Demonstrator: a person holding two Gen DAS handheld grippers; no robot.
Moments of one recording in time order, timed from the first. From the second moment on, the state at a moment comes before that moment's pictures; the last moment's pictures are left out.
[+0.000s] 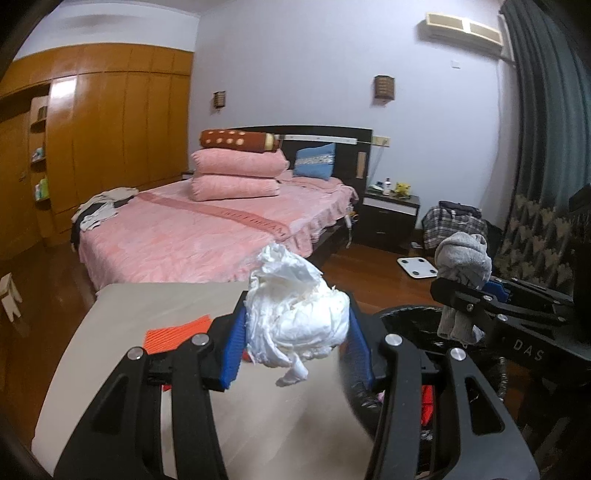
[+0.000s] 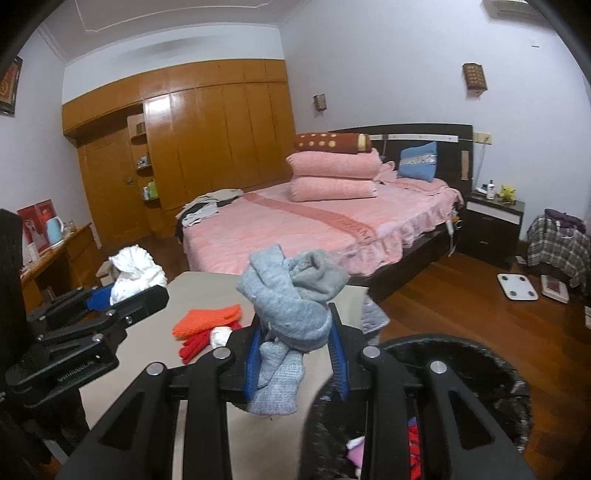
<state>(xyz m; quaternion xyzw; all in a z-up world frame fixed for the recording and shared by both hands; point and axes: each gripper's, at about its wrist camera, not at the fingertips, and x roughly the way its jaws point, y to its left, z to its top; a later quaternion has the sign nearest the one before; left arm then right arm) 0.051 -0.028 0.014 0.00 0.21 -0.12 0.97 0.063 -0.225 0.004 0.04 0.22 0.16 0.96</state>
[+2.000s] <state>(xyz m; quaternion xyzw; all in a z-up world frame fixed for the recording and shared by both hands) 0.112 0.005 -0.039 0.00 0.27 -0.08 0.96 0.120 -0.248 -0.053 0.05 0.28 0.08 0.96</state>
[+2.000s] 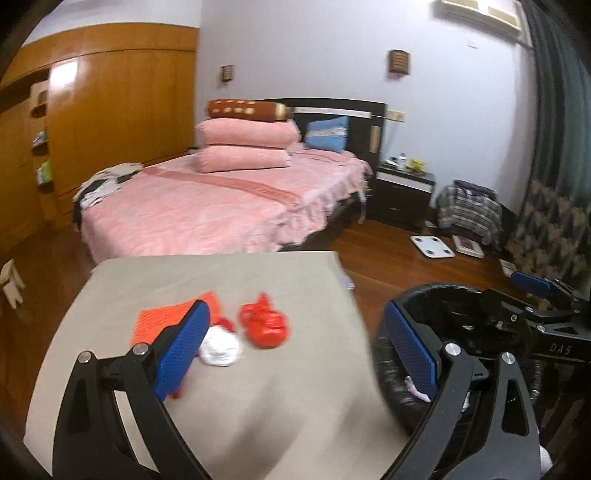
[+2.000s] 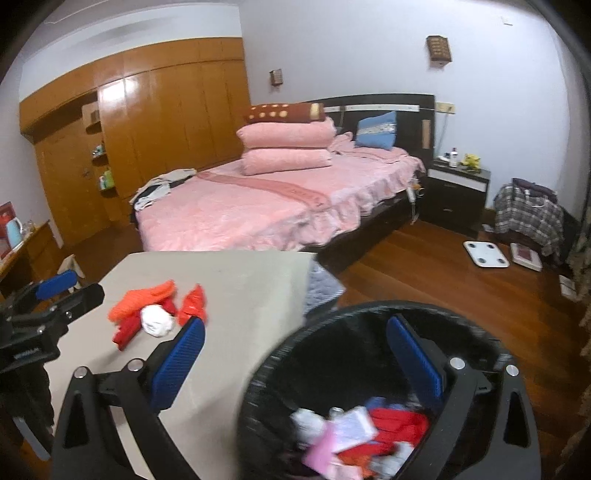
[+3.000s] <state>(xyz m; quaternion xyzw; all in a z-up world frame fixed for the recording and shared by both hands) 0.180 0.145 -0.137 -0.02 0.33 0.05 0.94 0.266 -0.065 -0.176 -0.02 0.39 0.13 0.91</state>
